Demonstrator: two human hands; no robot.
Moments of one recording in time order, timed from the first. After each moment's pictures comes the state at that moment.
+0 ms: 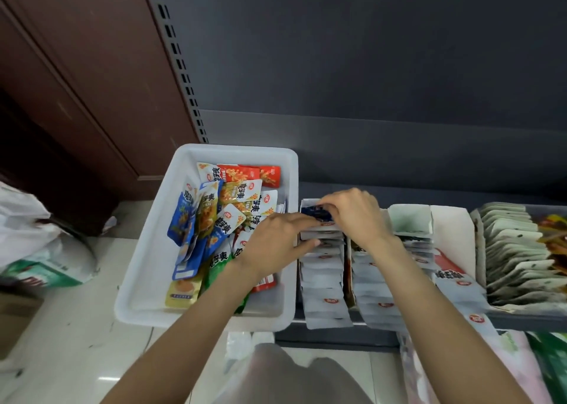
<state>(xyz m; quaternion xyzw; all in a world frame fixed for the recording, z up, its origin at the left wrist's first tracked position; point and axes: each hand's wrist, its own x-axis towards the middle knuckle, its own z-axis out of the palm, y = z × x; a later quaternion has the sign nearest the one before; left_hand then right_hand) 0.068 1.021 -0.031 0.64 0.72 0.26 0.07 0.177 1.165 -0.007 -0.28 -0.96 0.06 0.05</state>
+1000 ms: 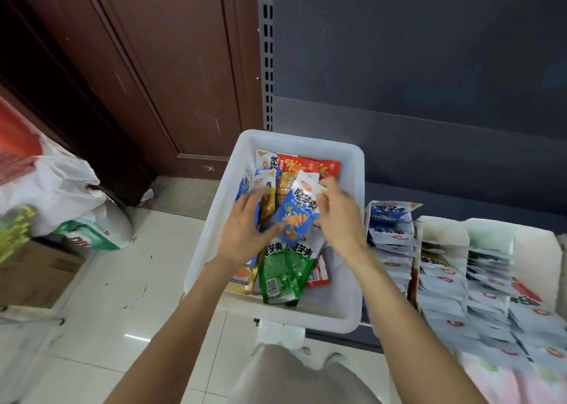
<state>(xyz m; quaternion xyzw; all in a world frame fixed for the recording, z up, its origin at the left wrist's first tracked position) -0.040 0.917 -0.074 0.38 0.83 0.40 0.10 0.076 1.063 -0.022 -0.31 -0.88 0.31 0.16</state>
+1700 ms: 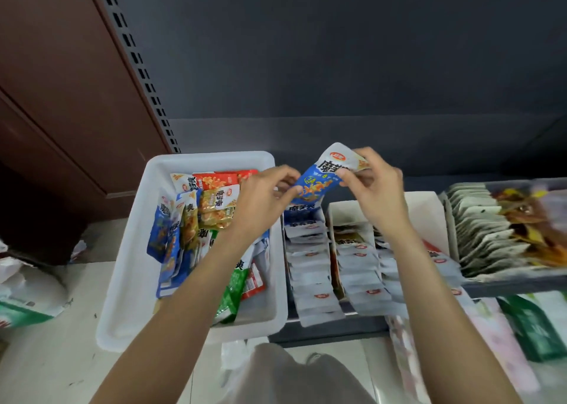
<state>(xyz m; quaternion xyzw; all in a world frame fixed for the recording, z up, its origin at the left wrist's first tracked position) 0.047 1.061 0.011 0.56 0.68 0.47 0.09 0.214 1.159 0.049 -0.32 -0.78 0.40 0.37</state>
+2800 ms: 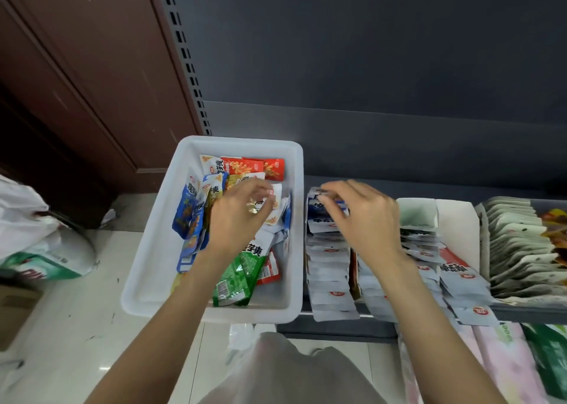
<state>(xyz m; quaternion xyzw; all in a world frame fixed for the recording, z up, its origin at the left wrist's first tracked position) 0.018 0.990 -0.026 0.47 0.77 0.44 -0.03 0.191 1.119 0.020 -0.20 -0.91 0.05 0.35</state>
